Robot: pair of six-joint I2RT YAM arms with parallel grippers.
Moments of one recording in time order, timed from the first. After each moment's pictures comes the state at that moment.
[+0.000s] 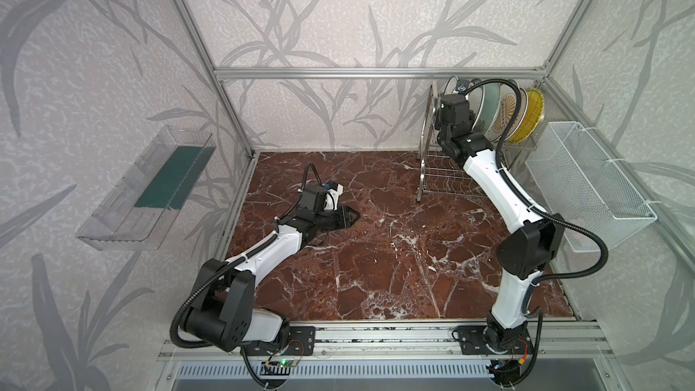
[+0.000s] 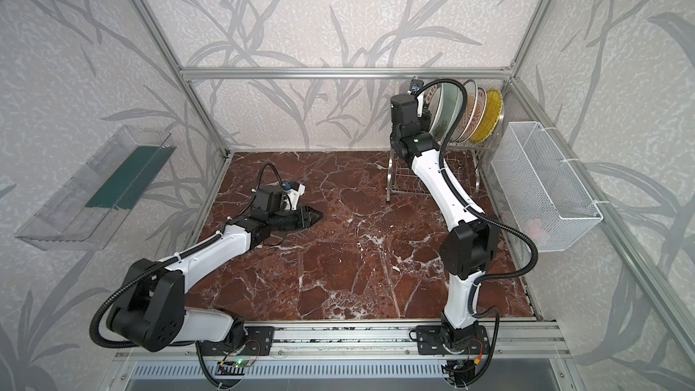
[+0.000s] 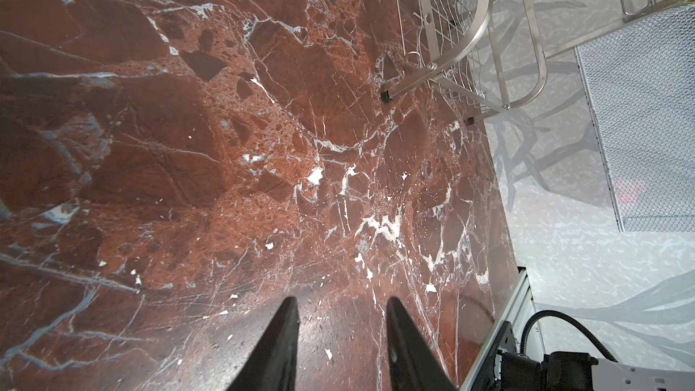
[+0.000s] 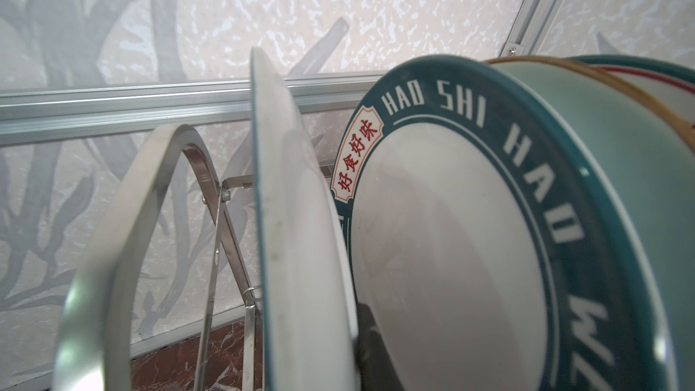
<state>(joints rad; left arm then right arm) -0.34 1.39 0.79 -0.09 0.51 -0.55 0.36 1.91 2.01 -0.35 0.73 0.13</state>
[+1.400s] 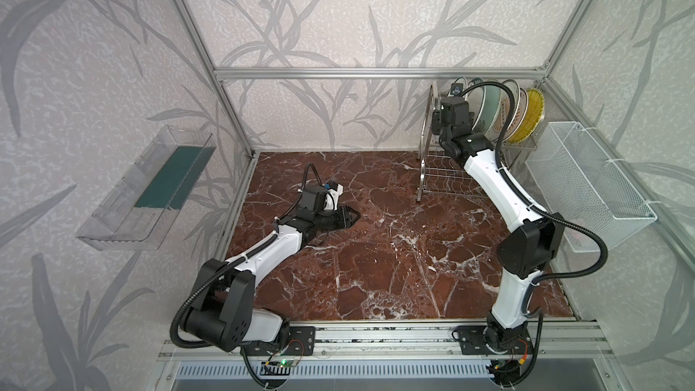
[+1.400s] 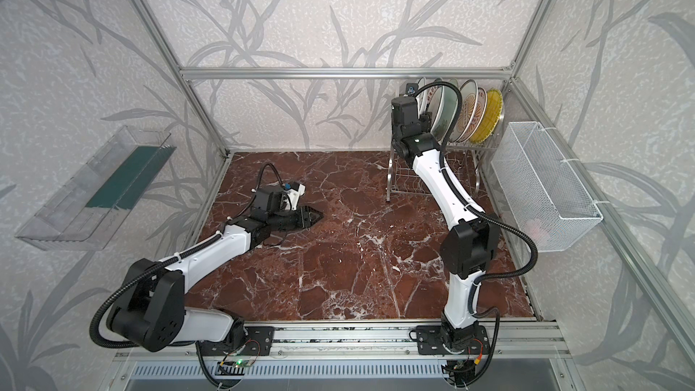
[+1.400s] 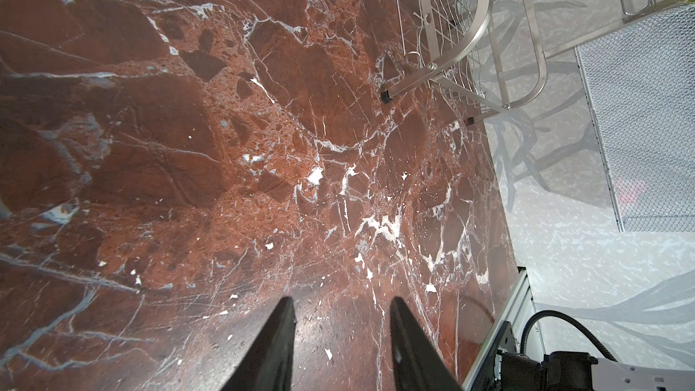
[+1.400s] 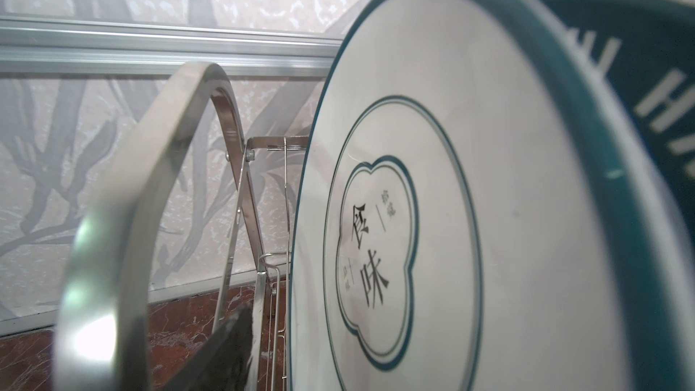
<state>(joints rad) -0.34 1.39 0.79 -0.09 0.51 -0.55 0.34 1.91 2.00 -0.40 0.63 0.09</state>
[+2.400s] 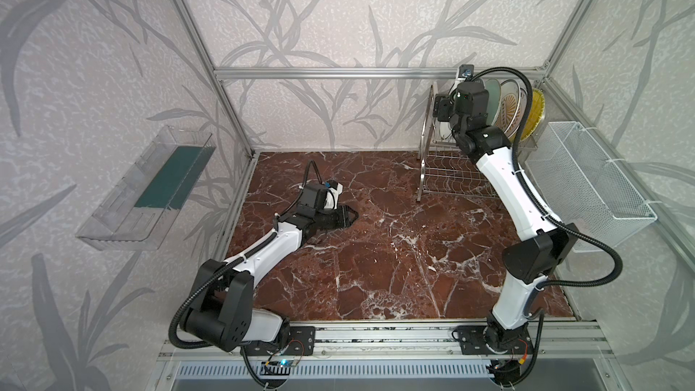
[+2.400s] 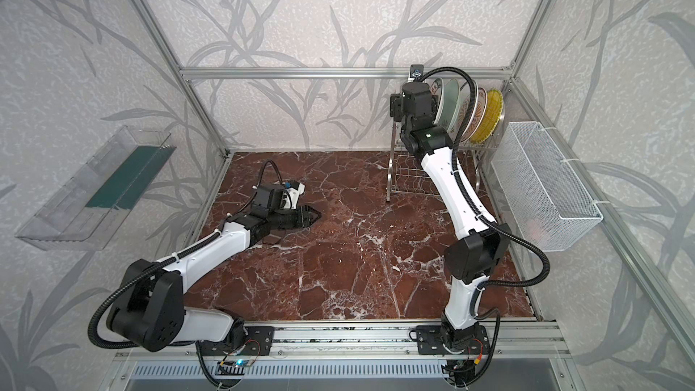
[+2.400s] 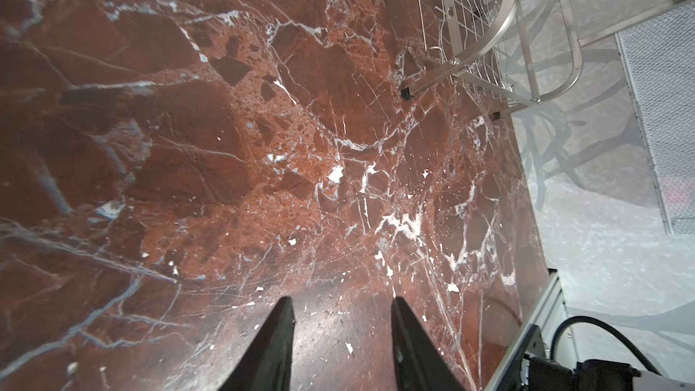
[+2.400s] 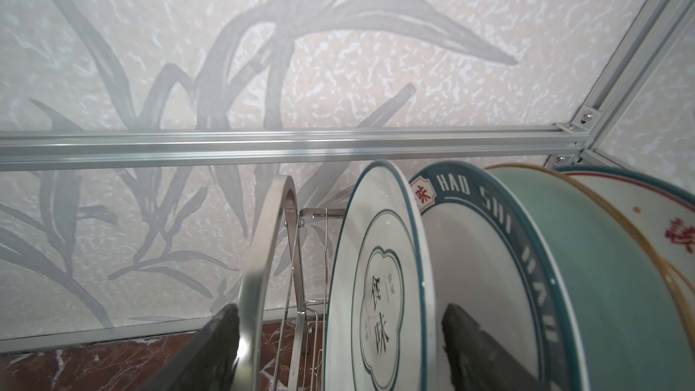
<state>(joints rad) -0.34 1.39 0.86 -0.21 0.42 -0.47 0.33 1.85 2.12 -0.41 0.47 0.04</state>
